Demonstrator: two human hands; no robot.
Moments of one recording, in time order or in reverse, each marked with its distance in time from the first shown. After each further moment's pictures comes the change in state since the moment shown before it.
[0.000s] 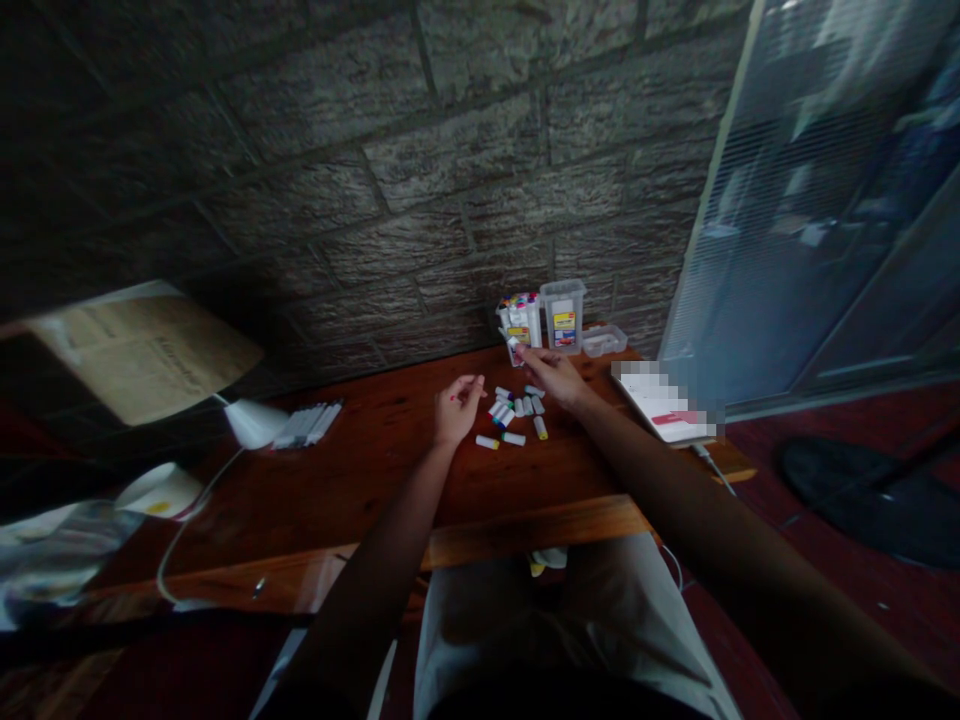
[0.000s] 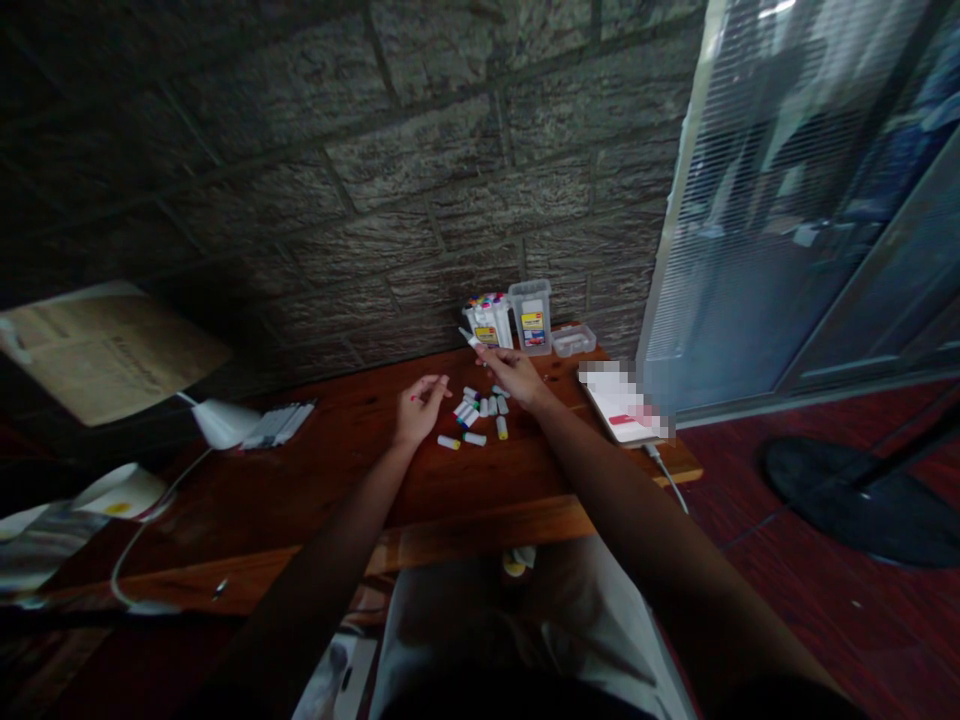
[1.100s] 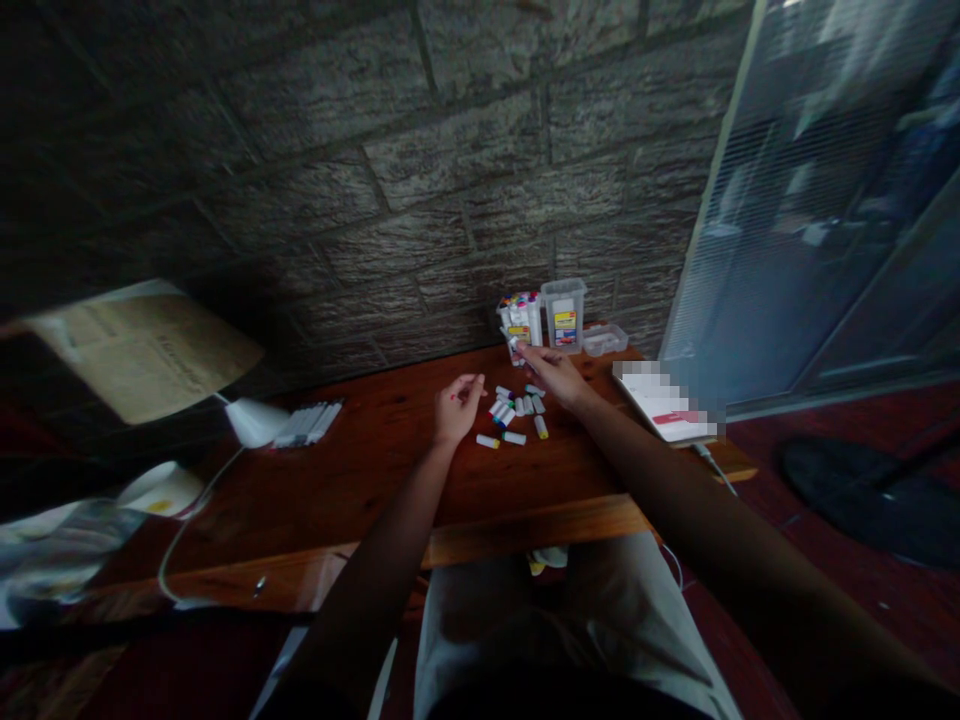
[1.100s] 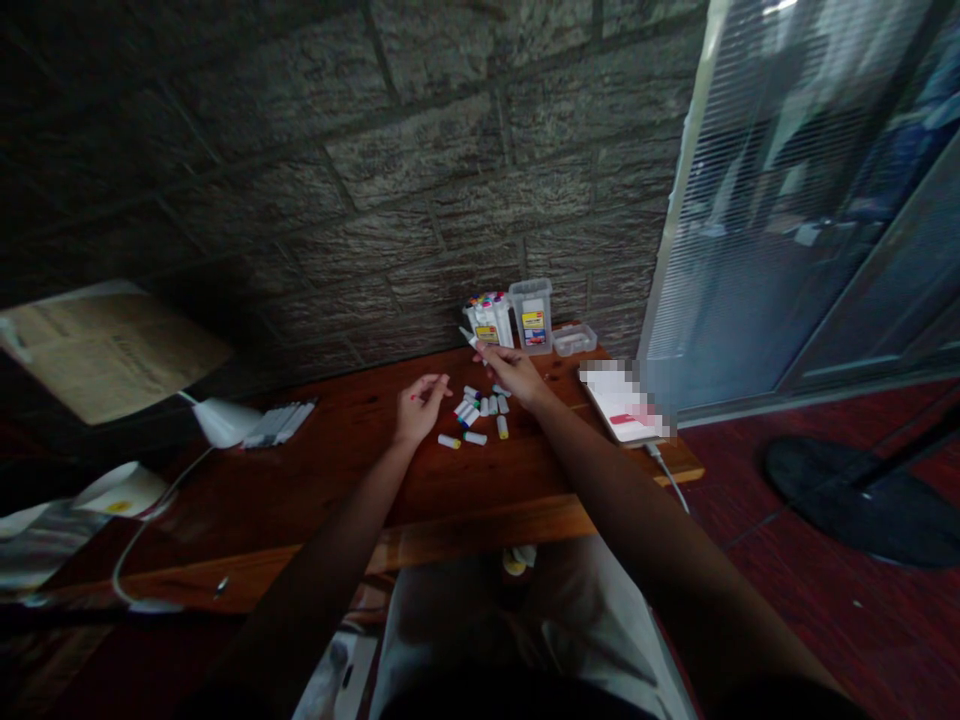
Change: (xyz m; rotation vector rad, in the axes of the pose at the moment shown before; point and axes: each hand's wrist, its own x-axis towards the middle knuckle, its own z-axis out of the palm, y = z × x) left_hand 0.000 0.003 -0.001 -0.014 -0.003 -0.006; right_hand 0.000 0.000 -0.001 0.013 -0.014 0.012
